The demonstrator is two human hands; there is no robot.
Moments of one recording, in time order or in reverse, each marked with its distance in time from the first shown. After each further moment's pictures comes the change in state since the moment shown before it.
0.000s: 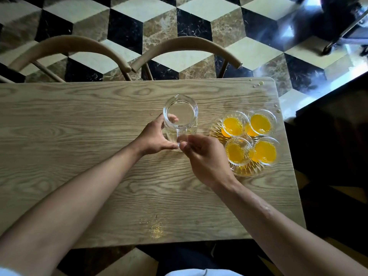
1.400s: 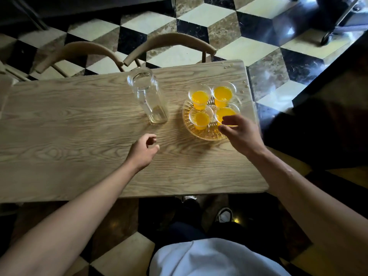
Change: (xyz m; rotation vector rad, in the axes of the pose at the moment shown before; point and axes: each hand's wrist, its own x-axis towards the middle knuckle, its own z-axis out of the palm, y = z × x) left_hand -0.150 0.045 0.113 0.018 0.292 -0.337; right_hand -0.076 0.125 -0.161 -0.086 0.111 0.044
